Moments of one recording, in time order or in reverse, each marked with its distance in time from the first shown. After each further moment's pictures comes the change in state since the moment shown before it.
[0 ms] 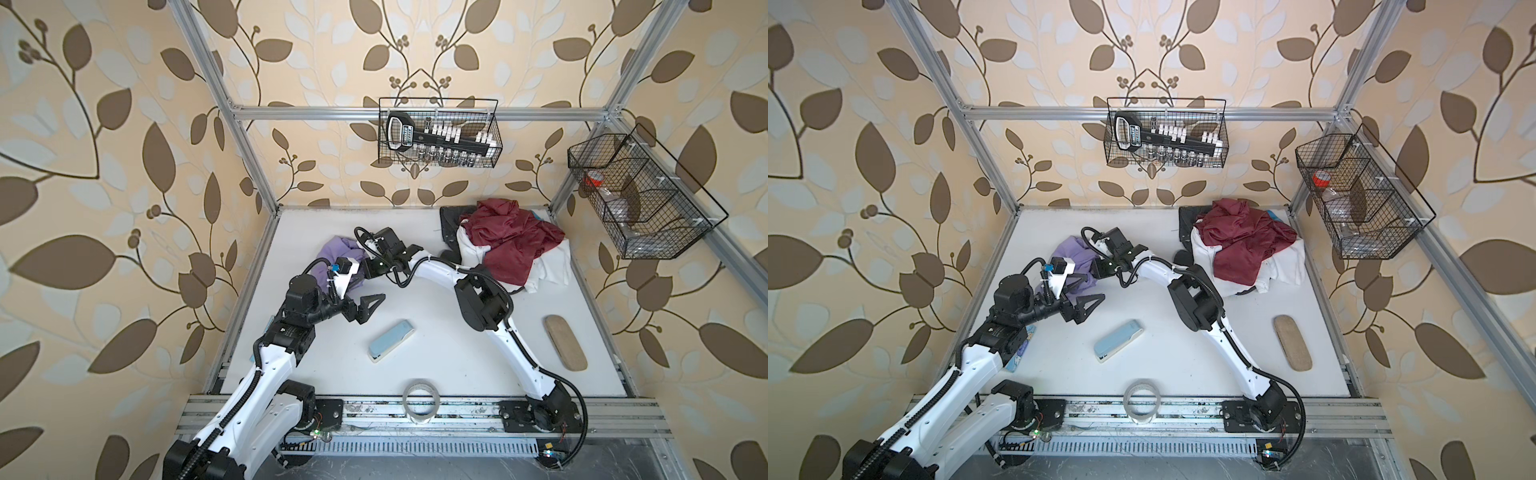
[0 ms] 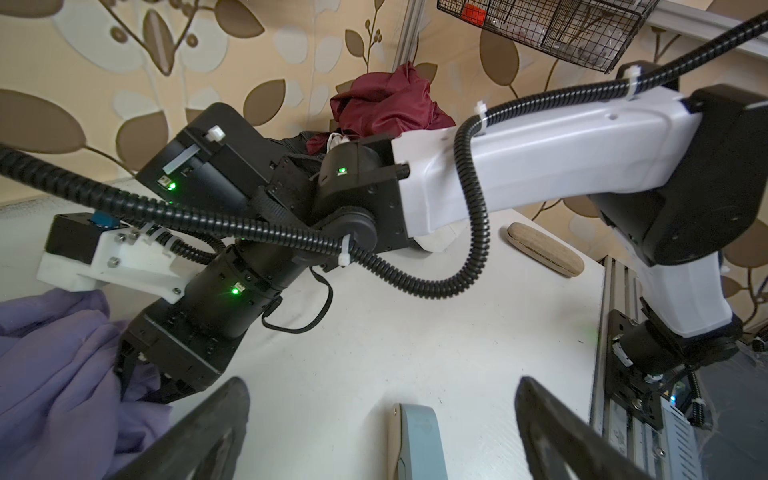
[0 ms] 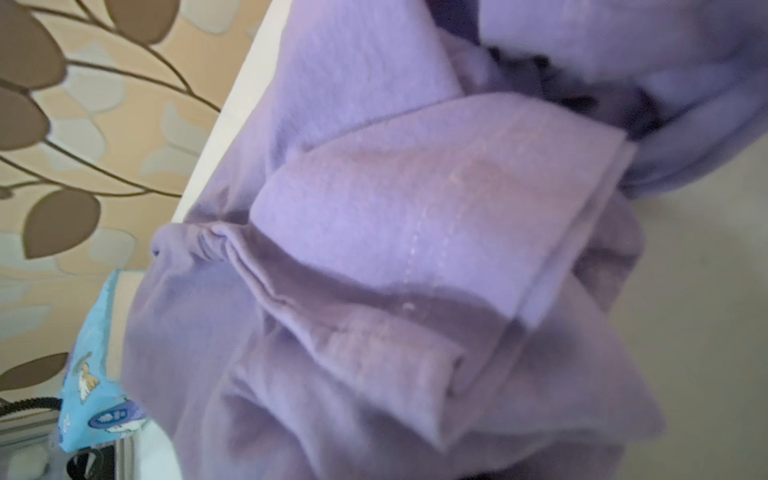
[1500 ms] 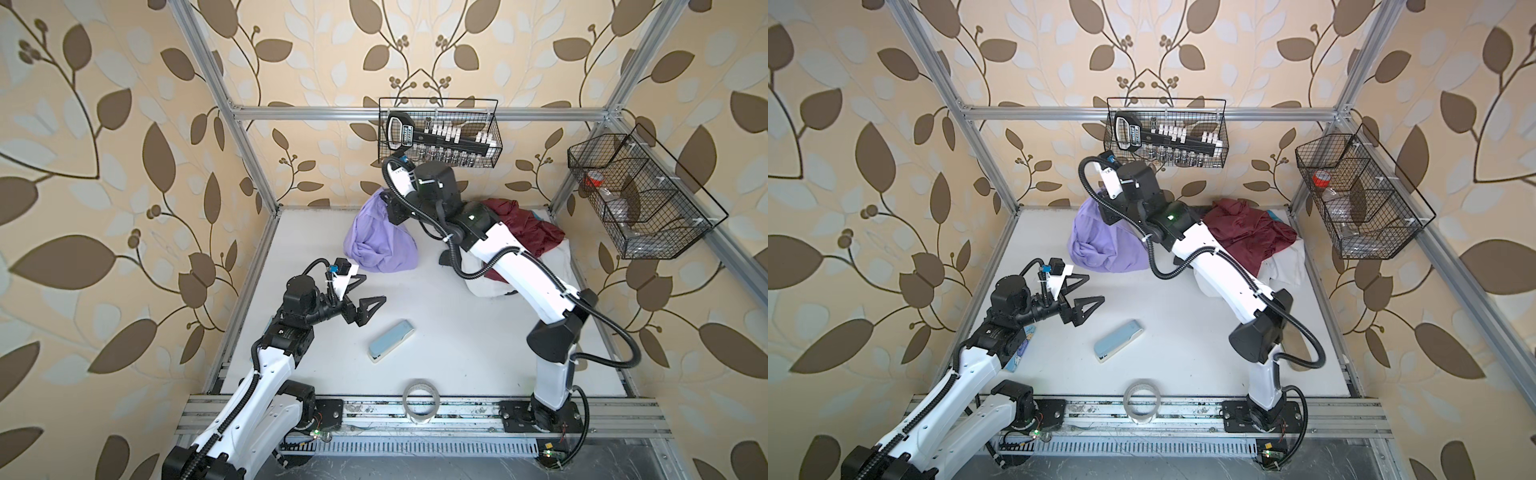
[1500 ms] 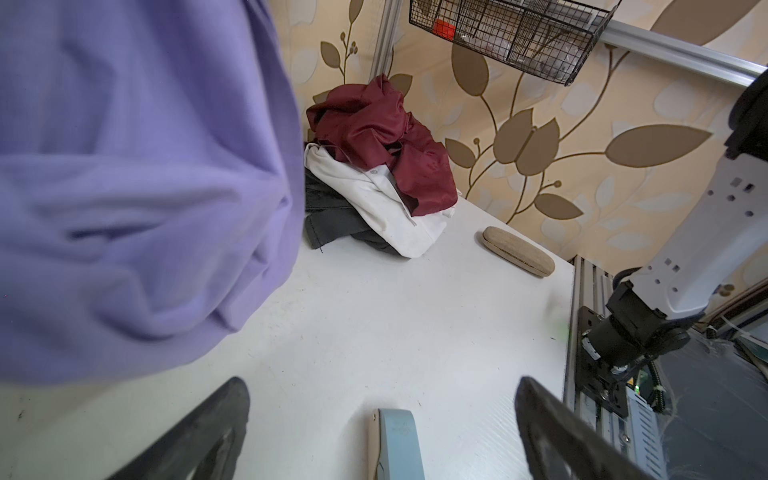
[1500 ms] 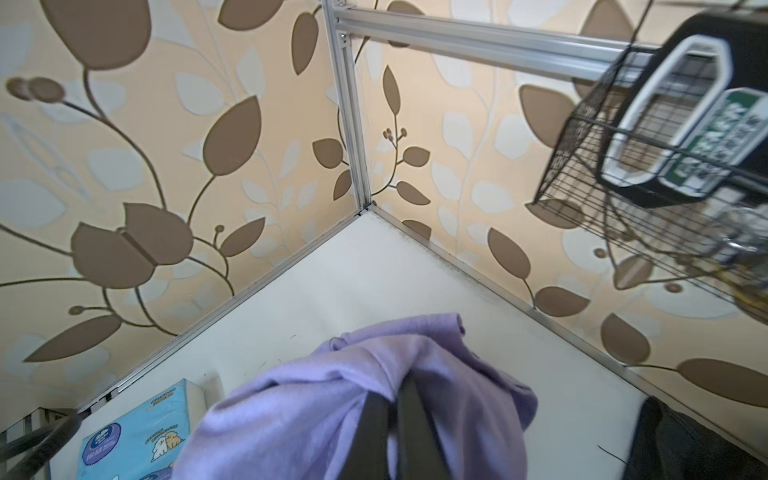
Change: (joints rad) left arm 0.007 -0.021 0.000 0.011 0.064 -0.019; right arm 0.042 -0.629 0.080 -0.273 0.498 -0.346
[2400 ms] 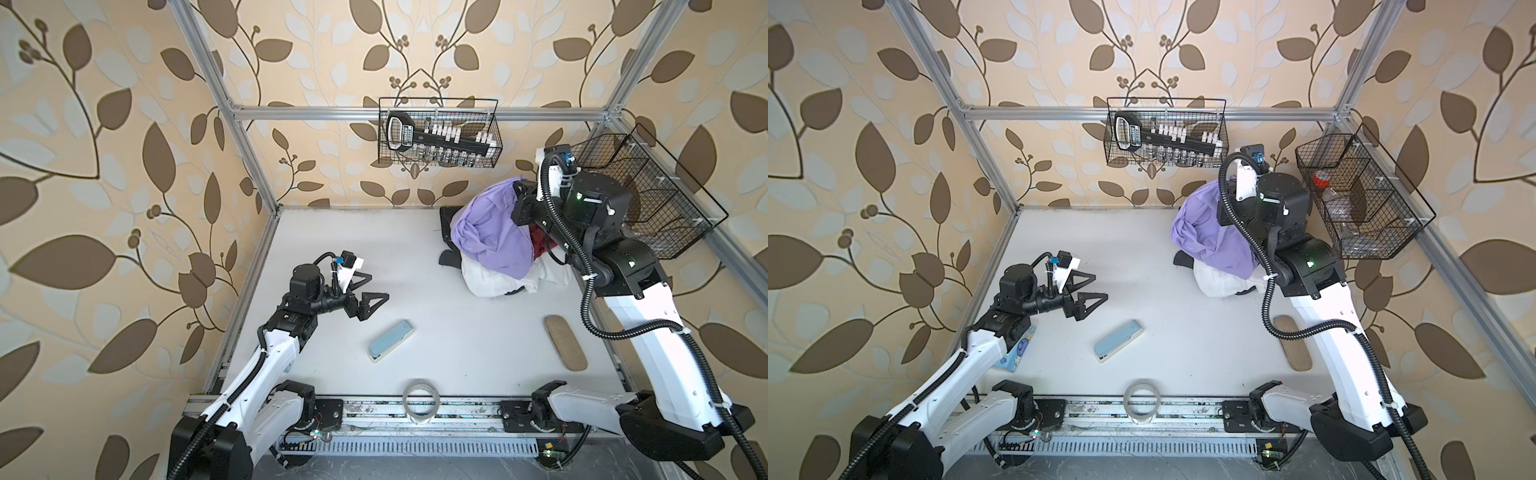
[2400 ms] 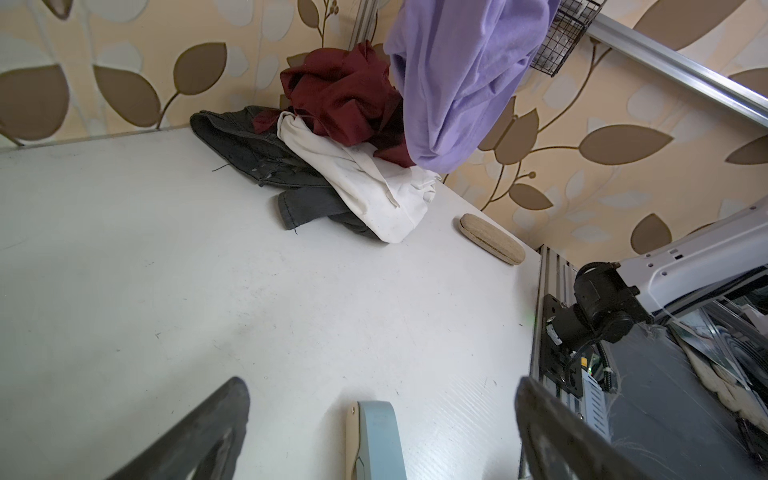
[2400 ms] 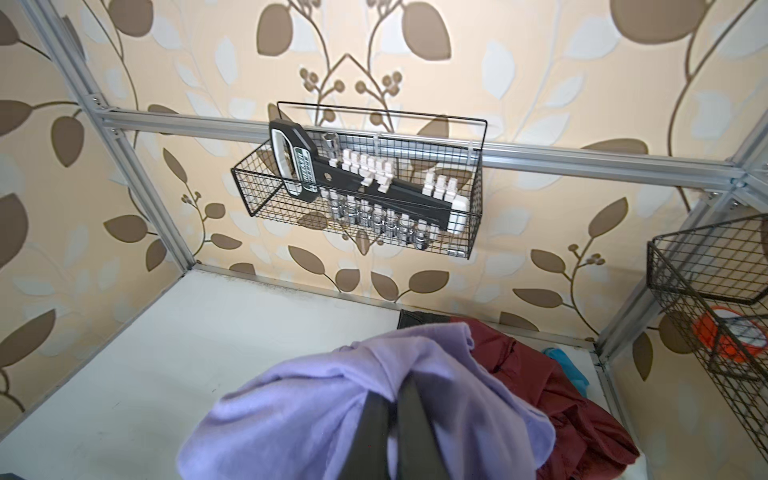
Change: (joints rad) left arm 0.013 0.134 0.070 -0.034 0.112 -0.005; right arm -0.335 -0.739 -0.516 -0.070 0.199 -0.022
